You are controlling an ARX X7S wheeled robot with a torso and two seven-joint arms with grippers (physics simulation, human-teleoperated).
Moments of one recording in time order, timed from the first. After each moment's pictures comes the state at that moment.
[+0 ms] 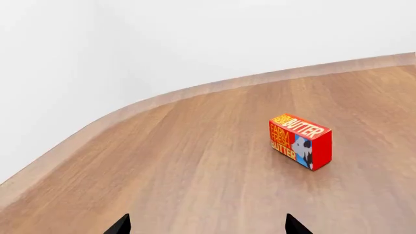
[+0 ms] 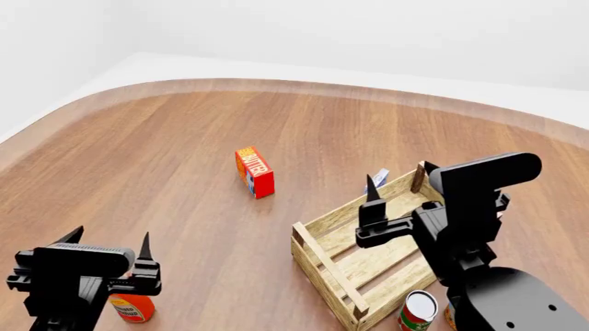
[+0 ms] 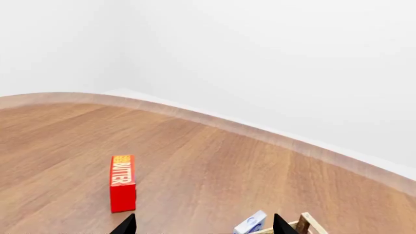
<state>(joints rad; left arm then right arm) 0.03 -0.47 -0.12 0.45 -0.29 -0.53 -0.06 0.44 0.31 -0.02 -0.78 0.43 1.20 0.11</state>
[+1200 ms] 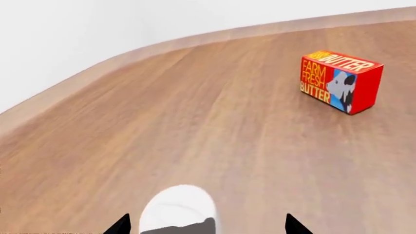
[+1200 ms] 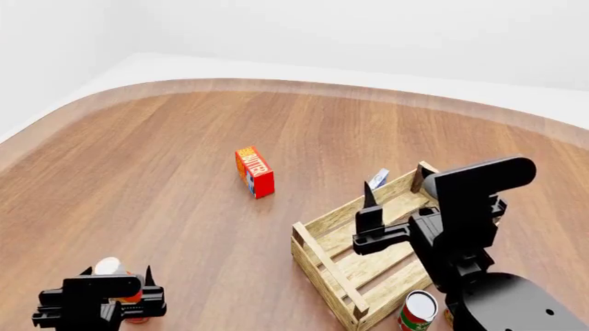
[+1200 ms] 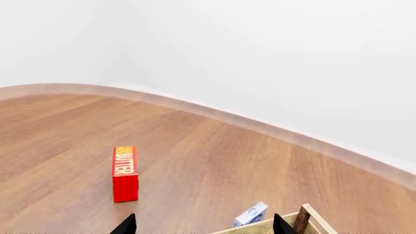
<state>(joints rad) 0.00 -0.37 -0.08 -0.04 -0.21 -0.22 -0.06 0.43 0.32 -0.03 -0.81 0.47 1.25 0.15</state>
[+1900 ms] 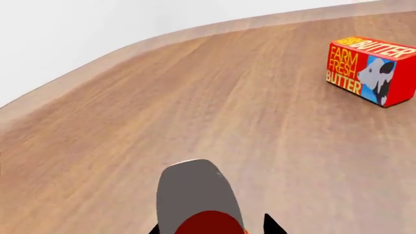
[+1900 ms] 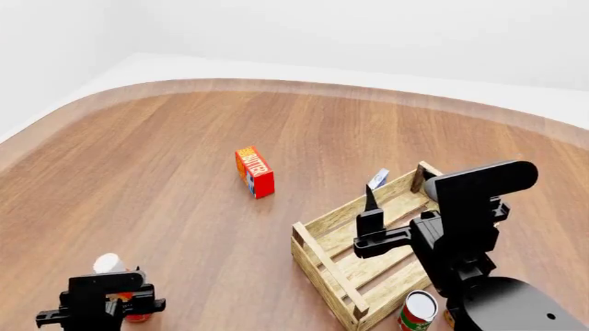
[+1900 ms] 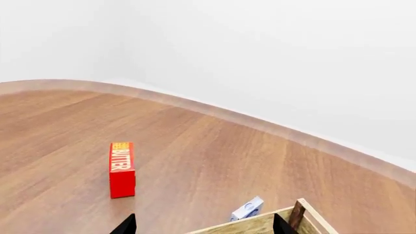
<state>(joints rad) -0.08 -0.34 -0.07 -0.24 -0.17 -0.12 -0.09 0.43 0.32 -0.03 -0.83 0.49 1.28 0.19</state>
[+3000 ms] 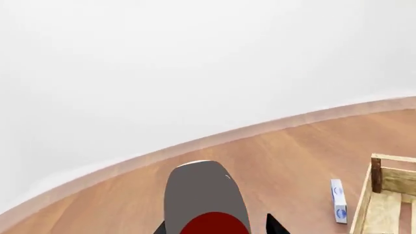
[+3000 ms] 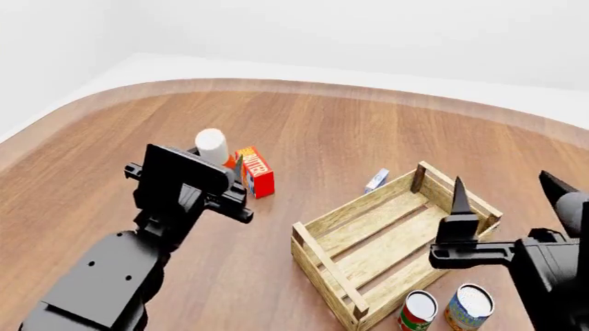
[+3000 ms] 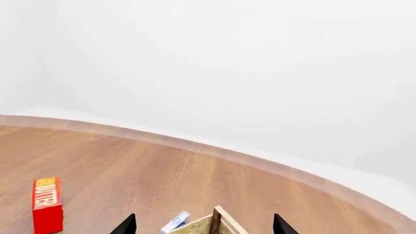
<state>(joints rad) -0.52 -0.35 0.24 0.37 -0.27 -0.72 0.04 0.46 0.58 0.47 -1.03 1.57 1.44 0.99</state>
